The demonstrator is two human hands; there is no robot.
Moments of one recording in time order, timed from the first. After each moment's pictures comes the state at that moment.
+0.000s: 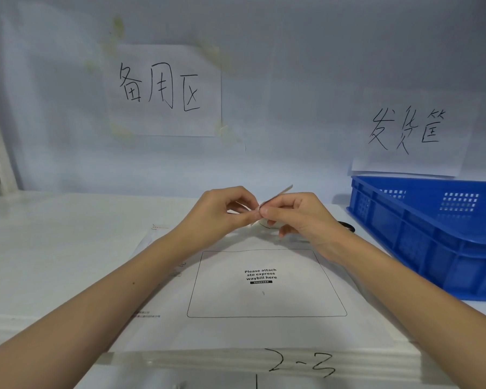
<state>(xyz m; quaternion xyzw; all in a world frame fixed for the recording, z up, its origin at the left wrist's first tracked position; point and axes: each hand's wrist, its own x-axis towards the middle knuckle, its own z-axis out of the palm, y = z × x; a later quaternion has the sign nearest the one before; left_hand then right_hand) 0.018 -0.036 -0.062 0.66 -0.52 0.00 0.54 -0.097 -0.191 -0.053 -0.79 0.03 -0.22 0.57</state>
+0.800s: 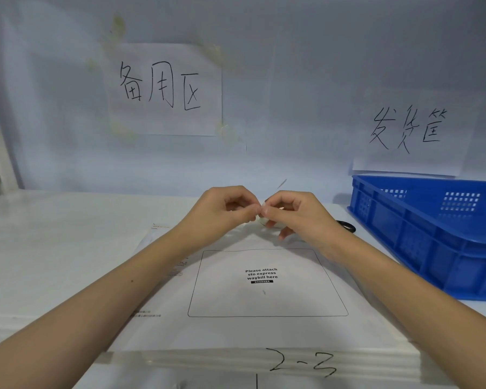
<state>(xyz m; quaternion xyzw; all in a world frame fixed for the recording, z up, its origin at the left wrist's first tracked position) 0.018 -0.035 -0.061 0.66 -0.51 -0.02 0.55 -0.097 -0.189 -0.055 -0.81 0.00 -0.24 0.54</state>
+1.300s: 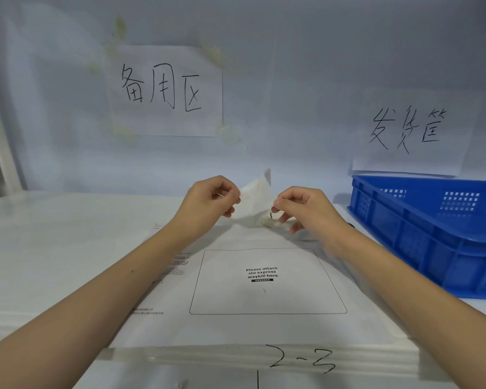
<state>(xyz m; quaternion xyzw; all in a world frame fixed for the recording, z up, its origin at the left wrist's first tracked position) 0.032 -0.032 -0.057 0.68 -0.41 0.02 0.60 -0.096 -0.202 -0.052 -0.80 0.08 -0.27 0.54</state>
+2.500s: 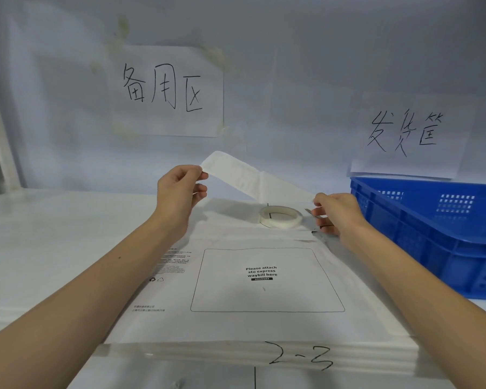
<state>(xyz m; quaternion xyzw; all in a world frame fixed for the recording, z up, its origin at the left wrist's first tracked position) 0.052 -0.023 -0.046 0.54 -0.20 -0.01 0.82 -0.097 -0.246 -0.050 -0.71 0.34 -0.33 0.53</state>
